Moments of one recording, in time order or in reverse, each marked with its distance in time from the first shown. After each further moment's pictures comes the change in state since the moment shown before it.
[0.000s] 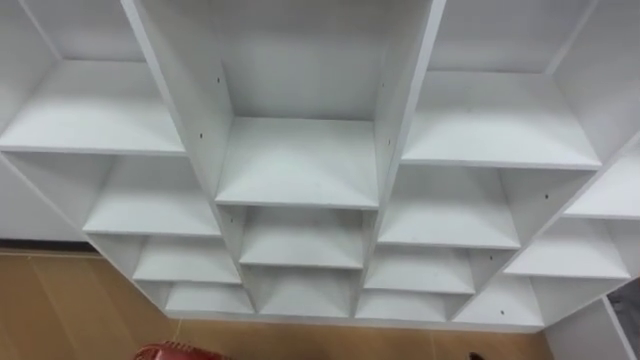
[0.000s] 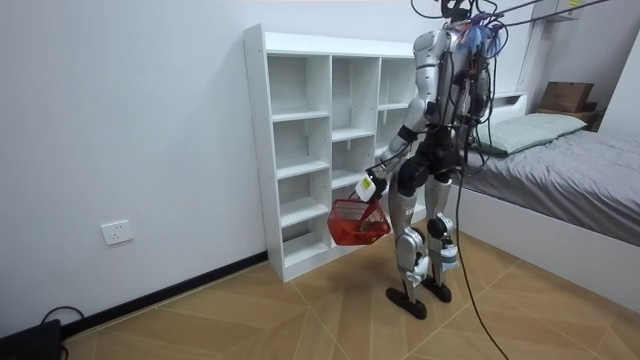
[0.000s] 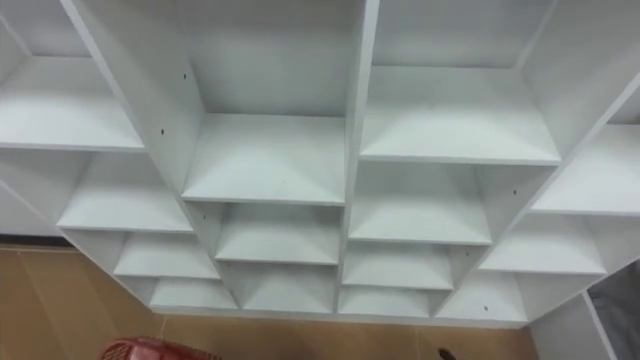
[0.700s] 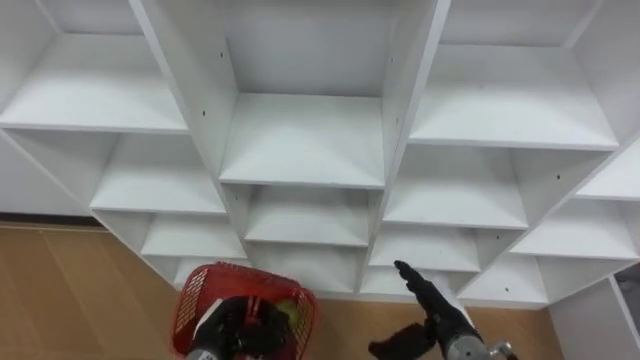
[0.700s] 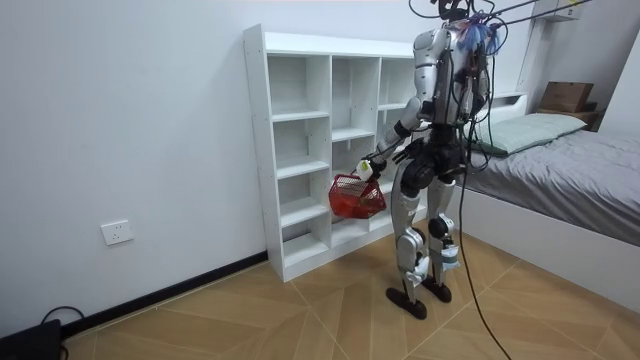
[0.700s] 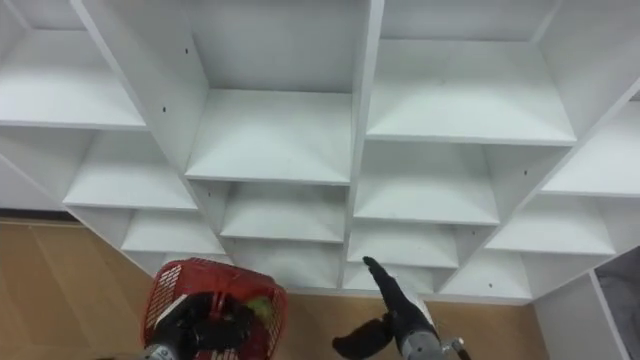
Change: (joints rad) left arm -0.096 -0.008 -0.186 -0.299 -0.146 0.081 -0.041; right arm -0.044 0.023 0.145 -0.457 -0.150 0.063 -0.002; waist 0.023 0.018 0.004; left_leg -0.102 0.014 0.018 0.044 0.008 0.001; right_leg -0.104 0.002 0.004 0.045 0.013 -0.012
